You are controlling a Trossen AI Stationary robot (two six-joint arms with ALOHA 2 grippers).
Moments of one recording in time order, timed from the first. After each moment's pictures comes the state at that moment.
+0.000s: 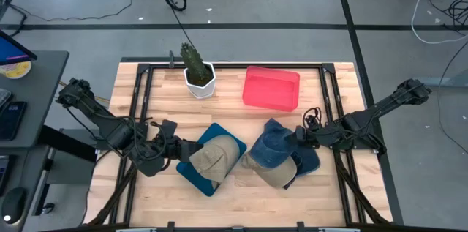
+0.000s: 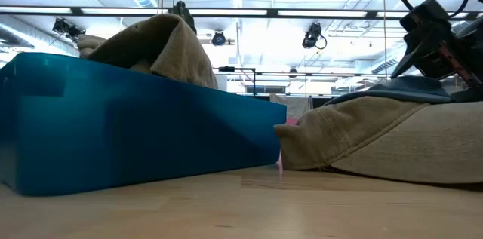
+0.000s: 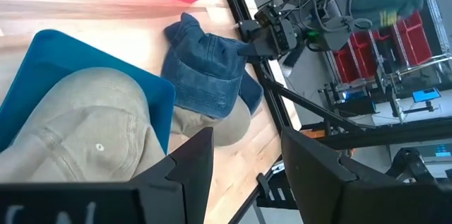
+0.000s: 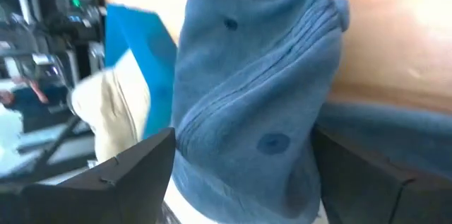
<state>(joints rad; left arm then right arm) -0.67 1.24 1.21 -0.66 -0.81 -1.62 0.44 0.69 0.26 -0.26 0.38 1.85</state>
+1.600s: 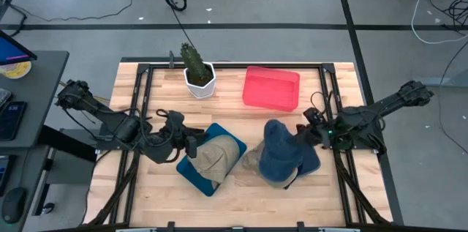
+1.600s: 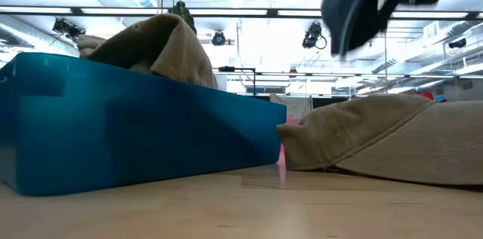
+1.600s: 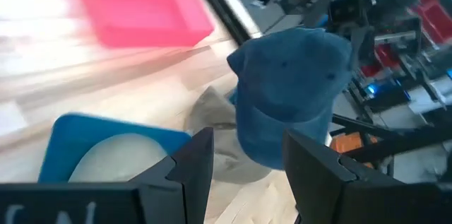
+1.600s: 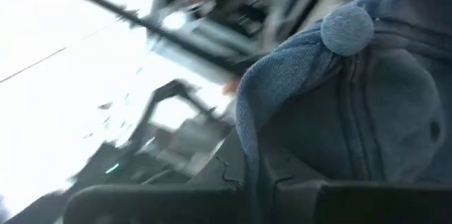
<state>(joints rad) -0.55 1.24 1.21 -0.57 -0.81 -1.27 0.40 0.69 0.44 0.30 0.07 1.09</state>
